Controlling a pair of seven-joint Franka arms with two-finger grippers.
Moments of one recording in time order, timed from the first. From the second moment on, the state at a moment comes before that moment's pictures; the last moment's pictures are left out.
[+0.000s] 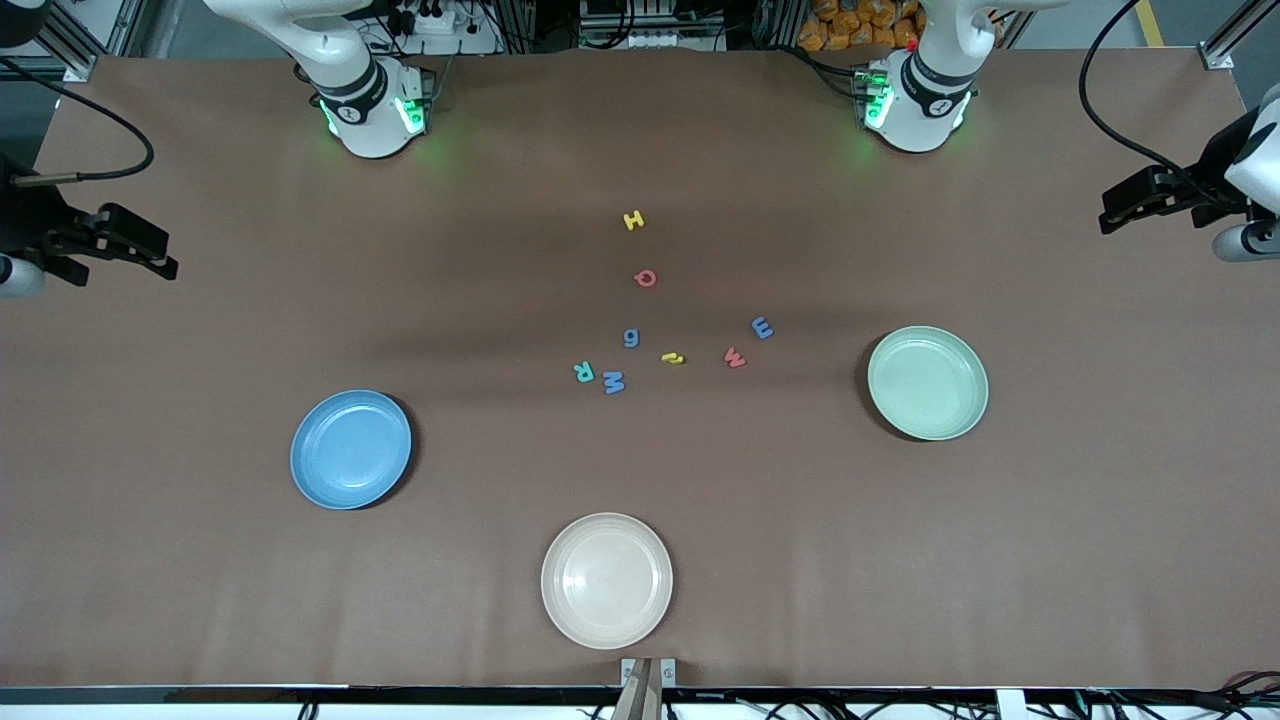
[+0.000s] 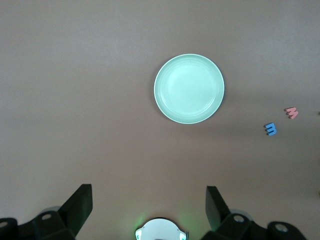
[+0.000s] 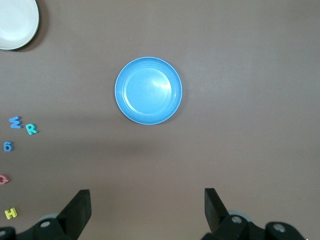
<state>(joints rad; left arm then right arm) -0.10 -0.04 0.06 -1.59 0.04 1.43 -0.08 0.11 0.03 -0.11 -1.53 0.03 1.54 -0.05</state>
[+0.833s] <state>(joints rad) -0.11 -0.03 -0.01 -1.72 -0.02 1.58 -0.12 0.19 0.04 -0.10 -1.59 0.03 1.55 -0.05</state>
